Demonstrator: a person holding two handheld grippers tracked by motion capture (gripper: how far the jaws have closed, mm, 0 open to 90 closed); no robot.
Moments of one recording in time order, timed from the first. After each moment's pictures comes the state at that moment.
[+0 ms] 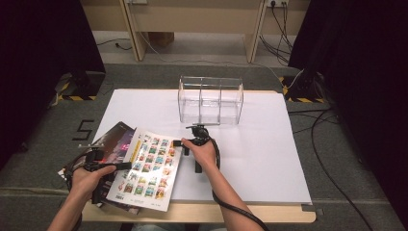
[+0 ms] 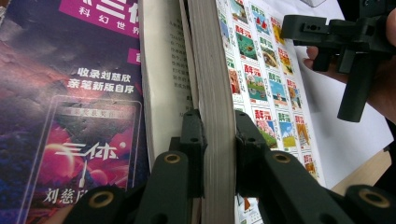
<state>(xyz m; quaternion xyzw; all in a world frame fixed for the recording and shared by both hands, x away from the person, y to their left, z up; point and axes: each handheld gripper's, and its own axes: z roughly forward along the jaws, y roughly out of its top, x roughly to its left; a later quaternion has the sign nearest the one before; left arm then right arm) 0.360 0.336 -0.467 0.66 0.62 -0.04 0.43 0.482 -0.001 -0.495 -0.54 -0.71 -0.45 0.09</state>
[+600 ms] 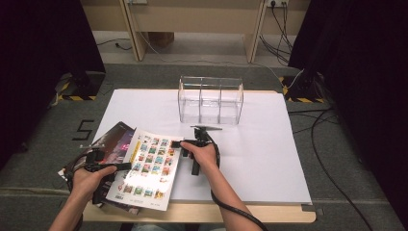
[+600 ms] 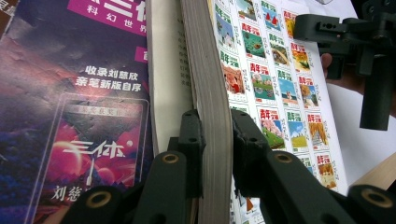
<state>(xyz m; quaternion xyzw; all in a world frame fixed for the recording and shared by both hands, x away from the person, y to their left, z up) 0.359 0.335 -0.469 0.66 0.62 -0.03 0.42 0.476 -0.003 -0.502 -0.58 -0.64 -0.46 0.19</state>
